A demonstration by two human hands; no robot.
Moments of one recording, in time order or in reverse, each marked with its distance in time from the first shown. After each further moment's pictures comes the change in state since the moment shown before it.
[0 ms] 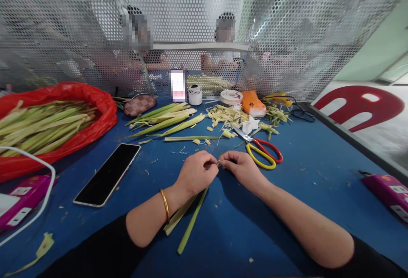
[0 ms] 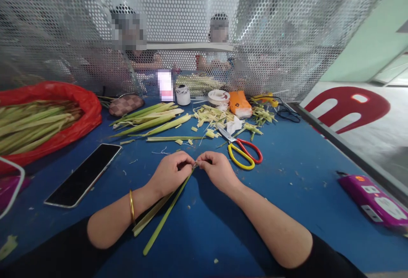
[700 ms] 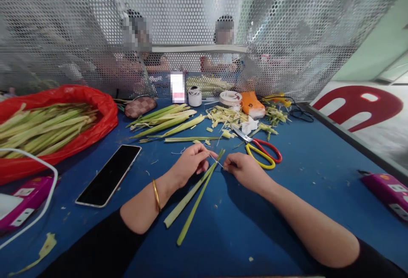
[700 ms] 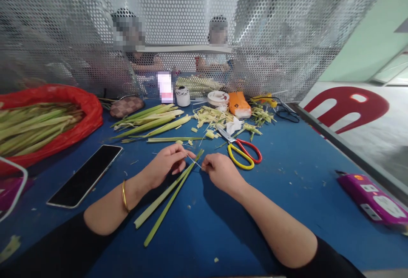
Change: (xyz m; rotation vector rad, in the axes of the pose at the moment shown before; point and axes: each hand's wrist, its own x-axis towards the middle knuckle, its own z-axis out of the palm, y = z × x) left_hand 0.013 -0.006 -0.017 -0.611 -0.174 -0.245; right_hand -0.004 -0.004 -0.016 -0.527 -0.089 -0.151
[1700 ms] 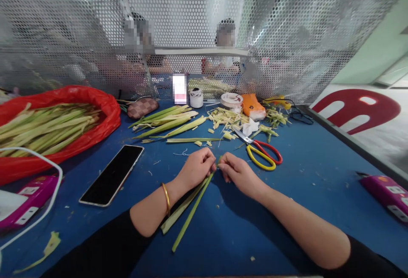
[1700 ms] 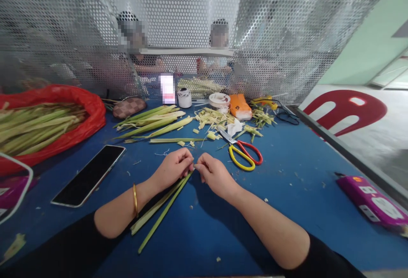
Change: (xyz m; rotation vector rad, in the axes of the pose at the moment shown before) left_hand 0.001 -0.012 0.006 0.303 0.038 0.147; right_hand -0.004 -0.011 0.018 0.470 -0.050 -0.022
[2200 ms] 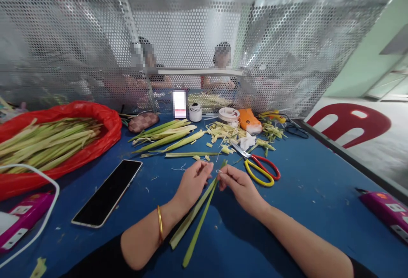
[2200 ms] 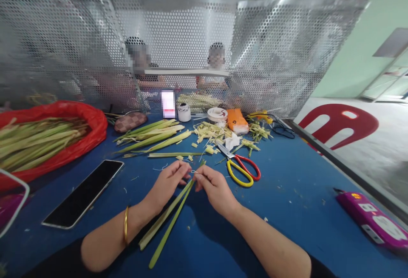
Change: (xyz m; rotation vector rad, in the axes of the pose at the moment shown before) left_hand -0.008 0.015 0.003 -0.268 0.163 -0.108; right_hand 0.004 0.000 0.001 0.247 0.114 -0.119
